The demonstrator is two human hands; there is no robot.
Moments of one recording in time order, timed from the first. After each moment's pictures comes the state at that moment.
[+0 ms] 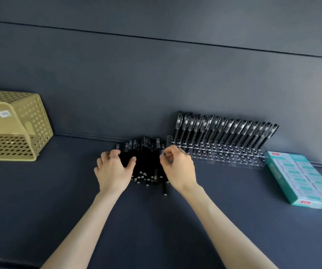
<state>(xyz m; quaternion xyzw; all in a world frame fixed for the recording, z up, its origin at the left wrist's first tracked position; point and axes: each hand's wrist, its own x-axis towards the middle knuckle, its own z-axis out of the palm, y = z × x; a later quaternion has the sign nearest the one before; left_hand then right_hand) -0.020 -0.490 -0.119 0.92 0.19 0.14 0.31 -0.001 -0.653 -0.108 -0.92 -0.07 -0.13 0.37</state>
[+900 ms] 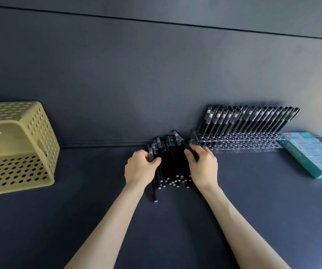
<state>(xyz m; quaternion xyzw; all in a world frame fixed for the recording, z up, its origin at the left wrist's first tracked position) 0.027 -0.428 -0.117 0.89 0.08 -0.01 0.45 0.009 -0.588 -0.132 -0.90 0.12 -0.23 0.36</state>
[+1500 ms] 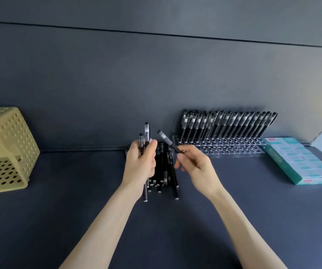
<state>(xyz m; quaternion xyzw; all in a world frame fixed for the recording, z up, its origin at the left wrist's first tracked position) 0.000 -0.488 -0.080 0.63 0.01 -0.01 0.77 -0.018 -0.646 -0.098 -0.80 -0.10 -0.11 0.58</state>
